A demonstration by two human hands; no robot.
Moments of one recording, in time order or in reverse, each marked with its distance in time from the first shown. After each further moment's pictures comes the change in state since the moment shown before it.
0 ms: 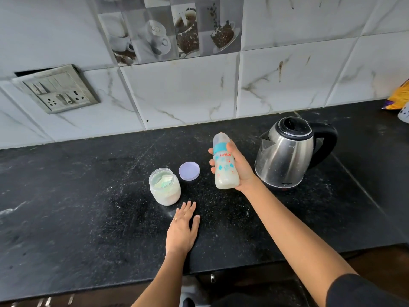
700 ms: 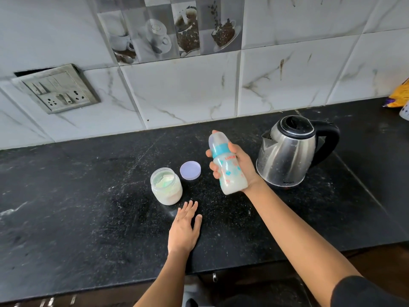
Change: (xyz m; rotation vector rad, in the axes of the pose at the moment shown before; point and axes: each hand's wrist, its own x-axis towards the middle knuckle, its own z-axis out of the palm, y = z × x) left_hand -0.001 0.001 -0.001 0.010 0.012 0.018; right_hand -0.008 -0.003 0.014 0.032 -0.321 0.071
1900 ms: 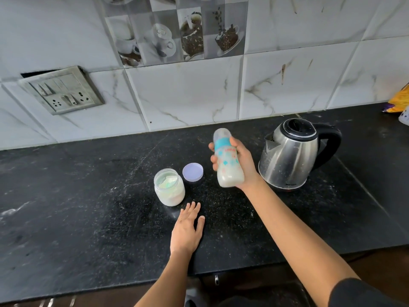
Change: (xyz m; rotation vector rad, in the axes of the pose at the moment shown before) left_hand 0.001 0.001 -0.002 -0.014 -0.016 0.017; right_hand 0.014 0.000 0.014 0.066 0.260 -0.085
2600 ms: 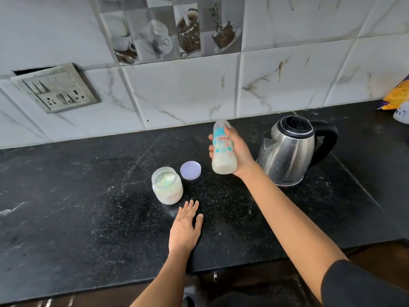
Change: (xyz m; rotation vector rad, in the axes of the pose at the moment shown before) left_hand 0.000 0.000 0.000 0.003 -0.012 -0.003; right_hand 0.010 -0.014 0.006 -0.148 0.033 -0.056
